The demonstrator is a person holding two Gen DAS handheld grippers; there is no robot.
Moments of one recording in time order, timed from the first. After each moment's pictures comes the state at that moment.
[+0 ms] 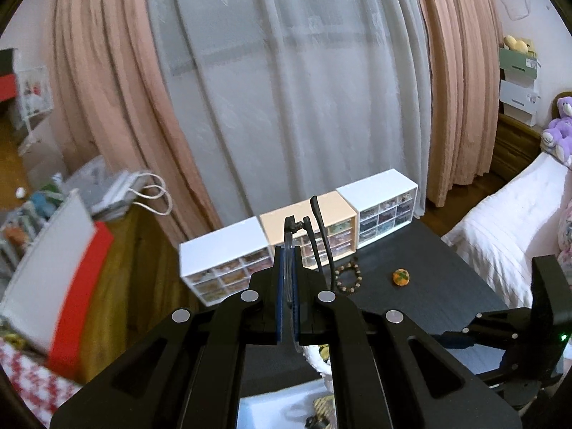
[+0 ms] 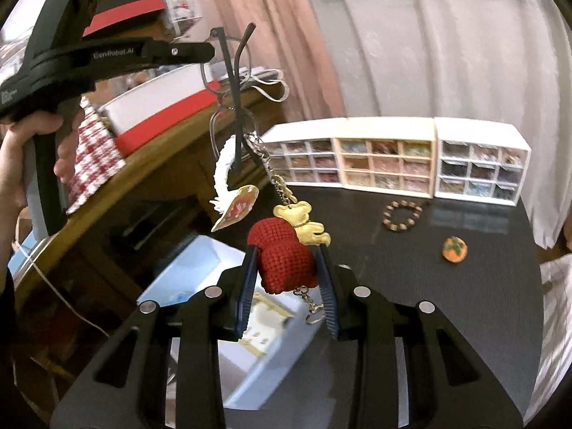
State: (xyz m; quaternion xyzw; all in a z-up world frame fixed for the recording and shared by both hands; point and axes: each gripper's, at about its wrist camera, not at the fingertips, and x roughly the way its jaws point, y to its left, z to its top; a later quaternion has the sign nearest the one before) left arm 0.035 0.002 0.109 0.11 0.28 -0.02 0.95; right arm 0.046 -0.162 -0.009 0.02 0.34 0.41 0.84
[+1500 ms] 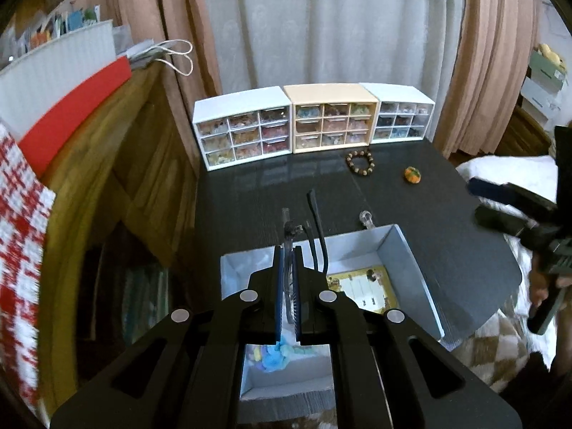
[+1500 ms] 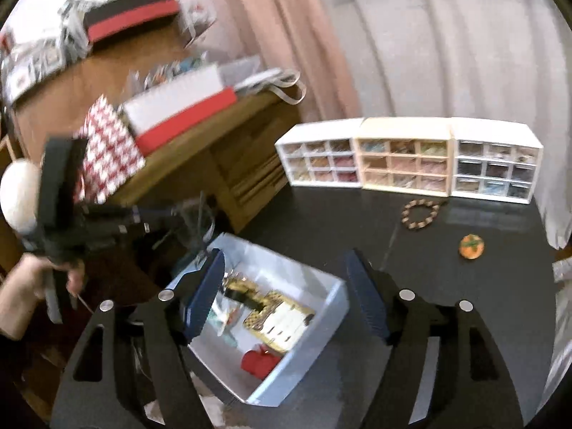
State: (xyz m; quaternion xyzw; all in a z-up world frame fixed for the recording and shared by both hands) left arm -0.036 0.069 -0.003 0.02 0.42 0.00 0.91; right arm 0.044 -0.181 -0.006 0.06 0.34 0.42 0.84
